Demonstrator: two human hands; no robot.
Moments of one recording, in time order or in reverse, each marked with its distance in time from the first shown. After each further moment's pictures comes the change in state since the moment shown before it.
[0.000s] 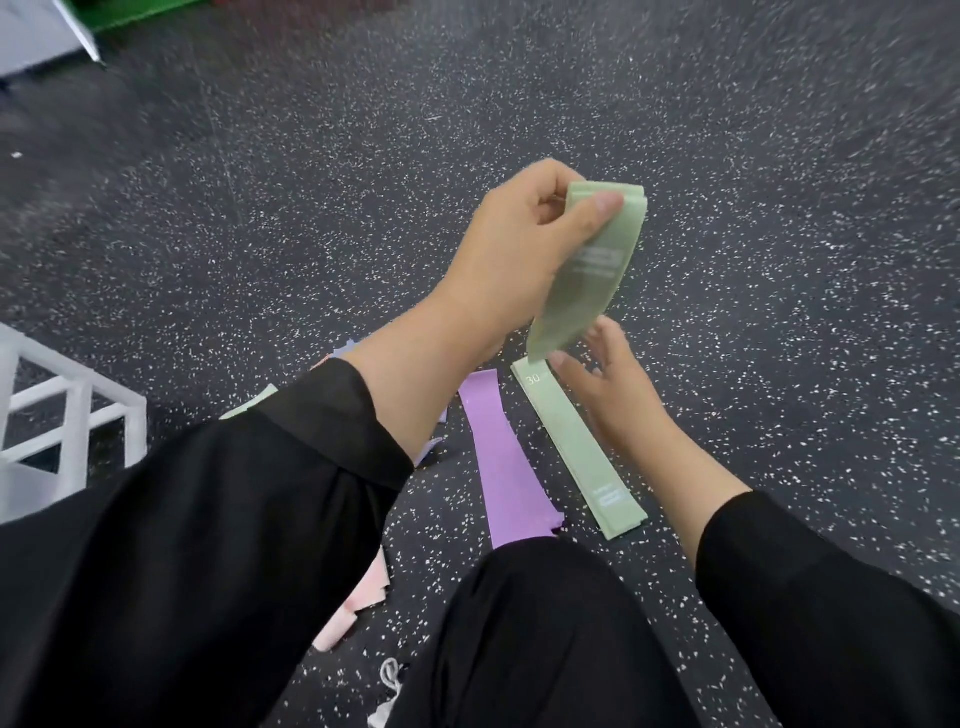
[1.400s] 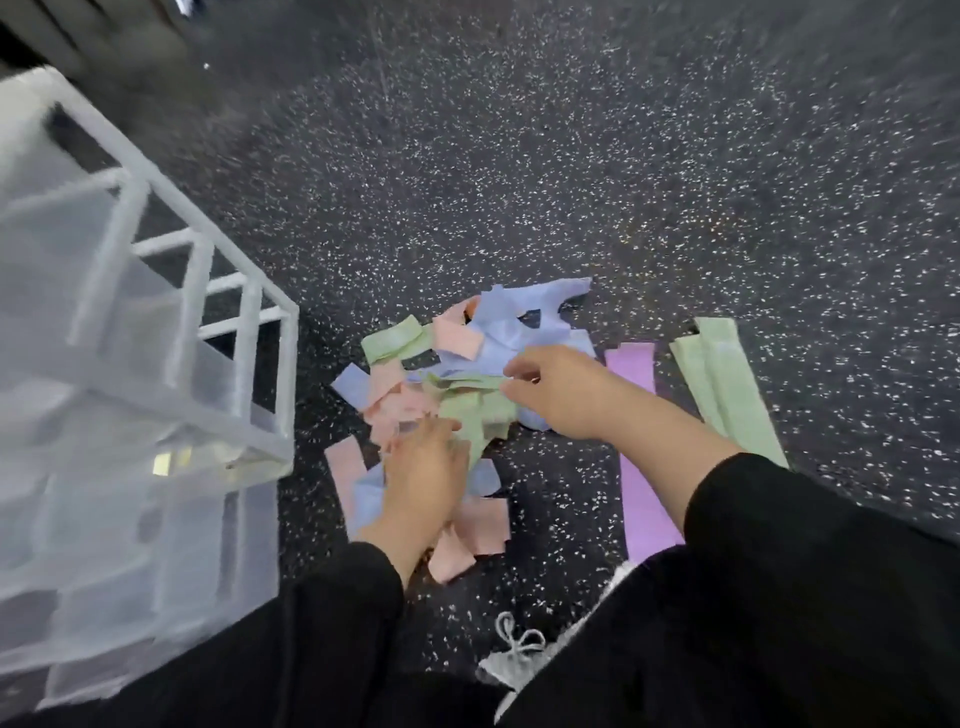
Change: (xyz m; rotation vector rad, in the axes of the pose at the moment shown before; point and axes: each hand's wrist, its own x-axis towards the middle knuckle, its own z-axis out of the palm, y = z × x) left_hand -0.217 -0.247 -0.144 0.891 0.280 -0.634; right_hand 0.008 -0.048 0.186 -0.672 -0.637 -0.038
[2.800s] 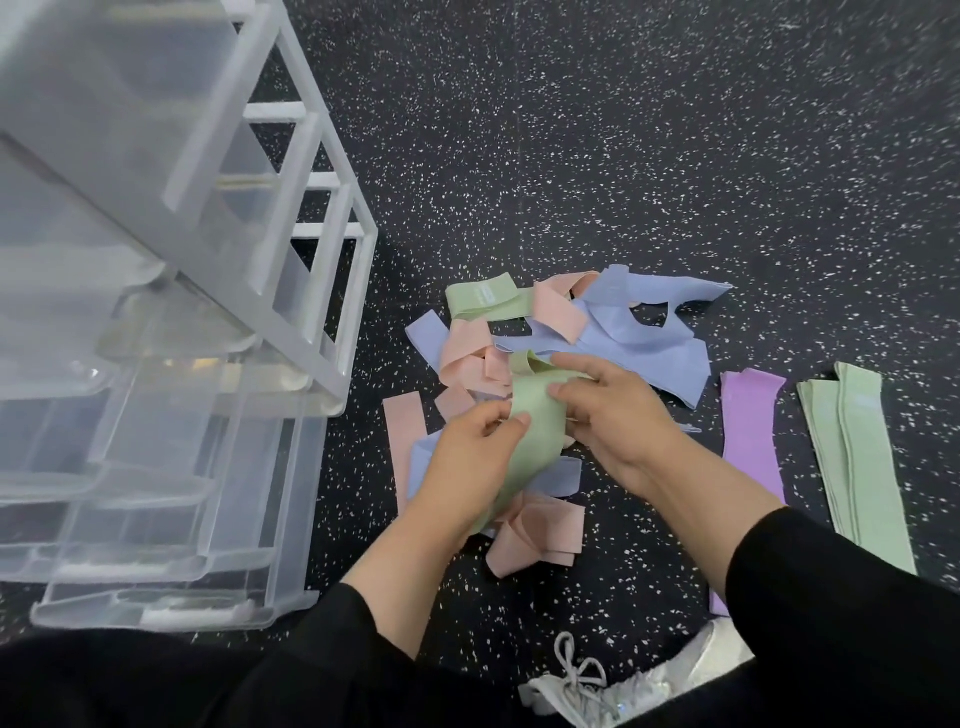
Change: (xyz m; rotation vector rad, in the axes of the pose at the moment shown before) left_hand -0.016 -0.032 -0.056 -1.050 -0.085 -0.372; right_hand 0.058 -0.039 0.104 1.040 -0.025 0.183
